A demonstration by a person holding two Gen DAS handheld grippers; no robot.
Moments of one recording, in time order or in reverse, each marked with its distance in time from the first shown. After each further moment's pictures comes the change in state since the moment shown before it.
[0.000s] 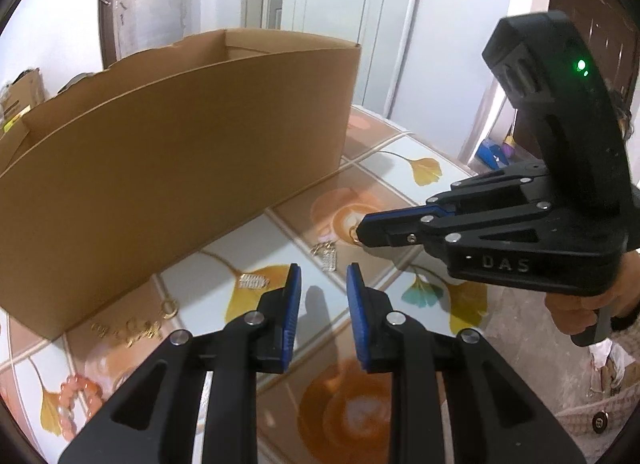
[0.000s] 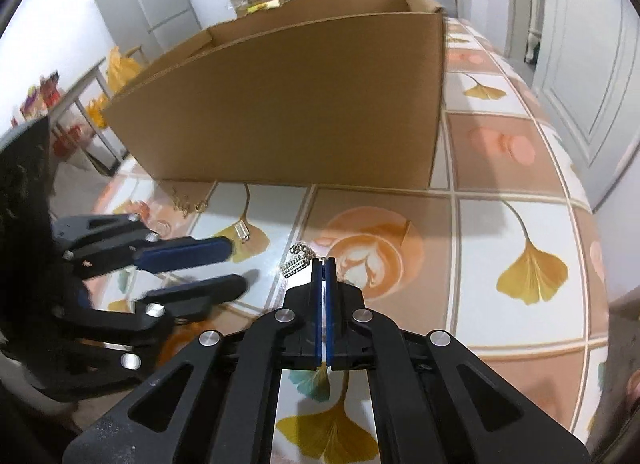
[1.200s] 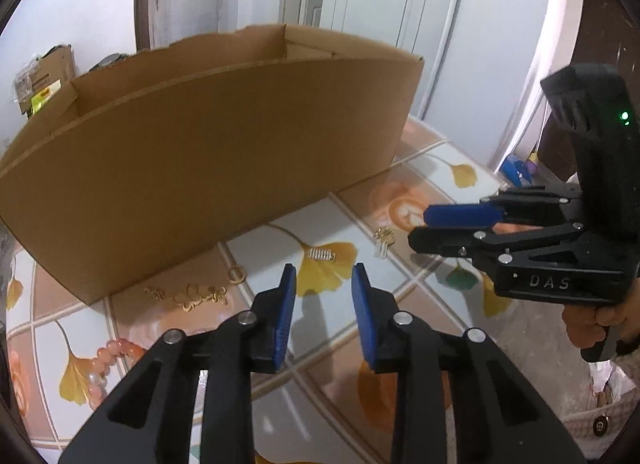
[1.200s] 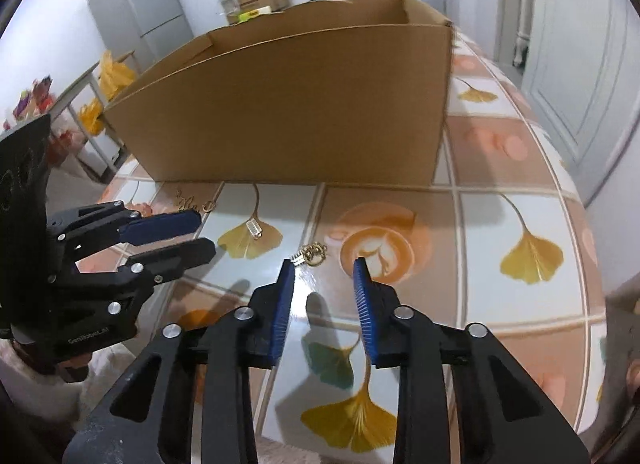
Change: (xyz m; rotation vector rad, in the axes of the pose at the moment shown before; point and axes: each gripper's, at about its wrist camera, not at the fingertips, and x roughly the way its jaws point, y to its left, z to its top) left arm -0.012 0.025 -0.015 -0.111 0.006 0.075; right arm -0.001 0.024 -0.005 -0.041 -0.031 -0.043
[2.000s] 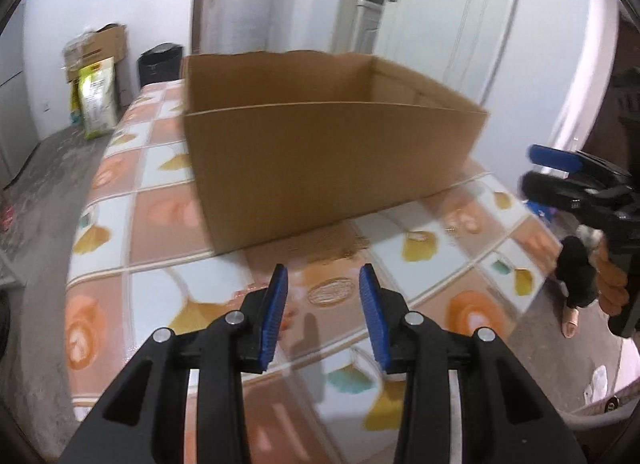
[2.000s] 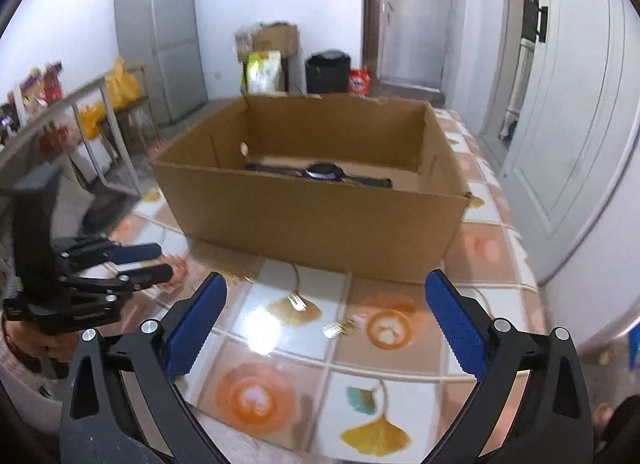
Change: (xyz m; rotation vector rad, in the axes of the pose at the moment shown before) left arm -0.068 0.066 -0.033 -0.127 -0.077 0.067; right arm -0.065 0.045 0.033 -0.102 -0.168 -0.143
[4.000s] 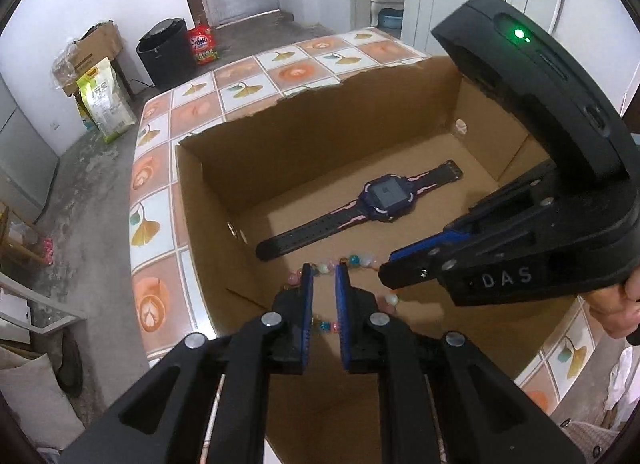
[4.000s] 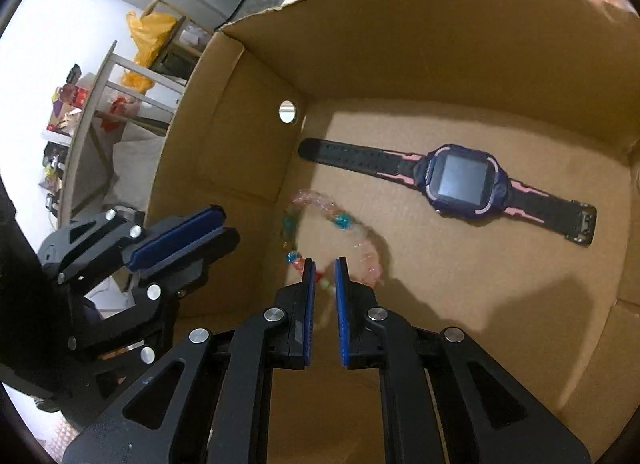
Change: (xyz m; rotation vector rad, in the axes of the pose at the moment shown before) left arm 0.080 0.056 0.166 0.102 0.288 0.201; right arm 0.222 0.023 0.143 0.156 0.644 0.526
